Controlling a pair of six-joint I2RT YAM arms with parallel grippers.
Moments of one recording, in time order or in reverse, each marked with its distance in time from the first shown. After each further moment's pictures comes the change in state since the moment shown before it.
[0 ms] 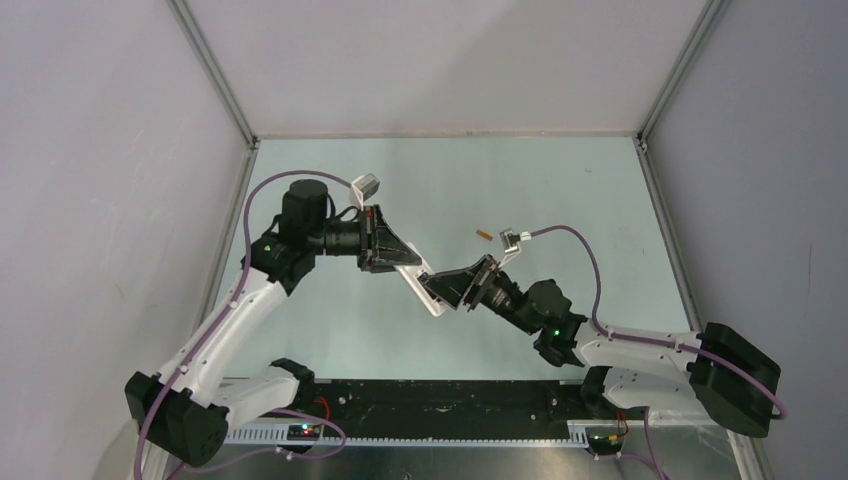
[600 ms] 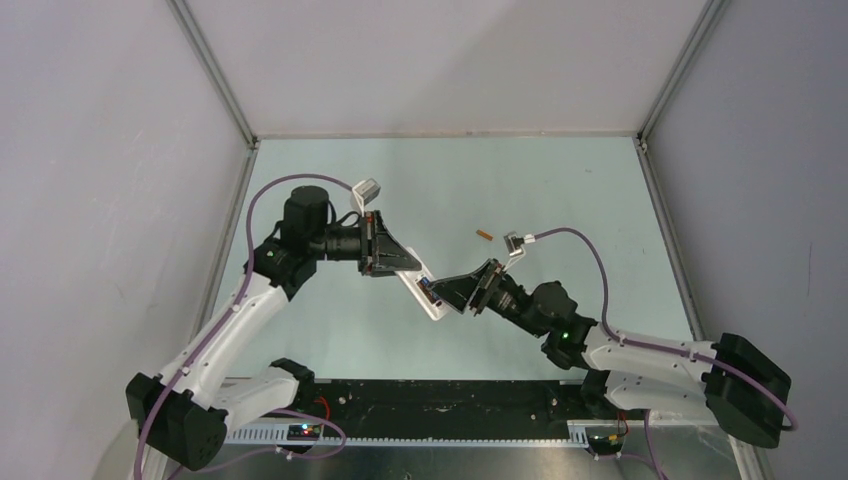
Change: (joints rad) left arm -0.001 -0.018 -0.057 0.051 0.005 0.034; right arm -0.014 -0.068 -0.027 -0.069 -0.028 0.004
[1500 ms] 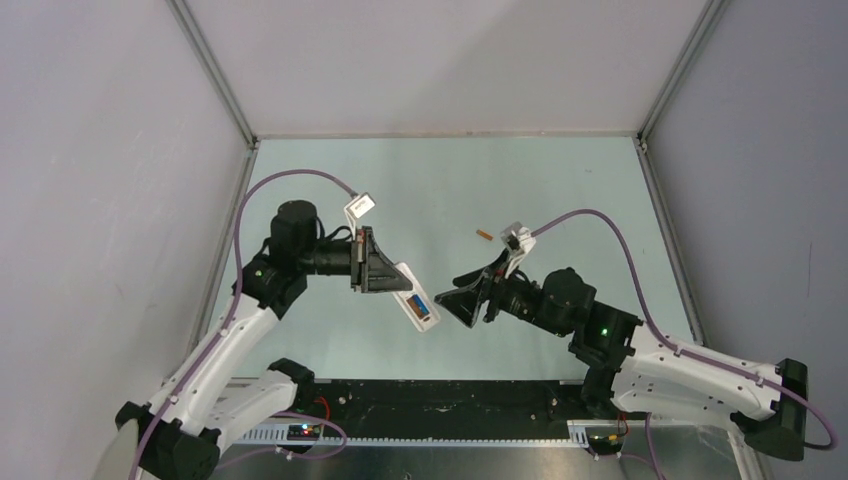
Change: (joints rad) left arm 0.000 -0.112 -0.078 0.014 0.058 0.401; right arm 0.069 -0.257 0.261 -0.705 0.032 -0.431
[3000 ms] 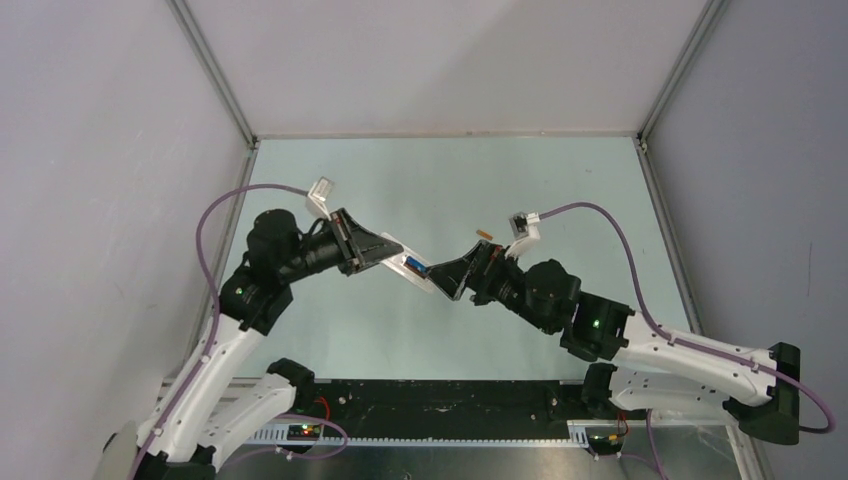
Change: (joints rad) left arm -0.005 -0.122 0.016 -0.004 -0.435 -0.439; right arm 0.077 0.118 0.180 -0.165 0.270 0.325
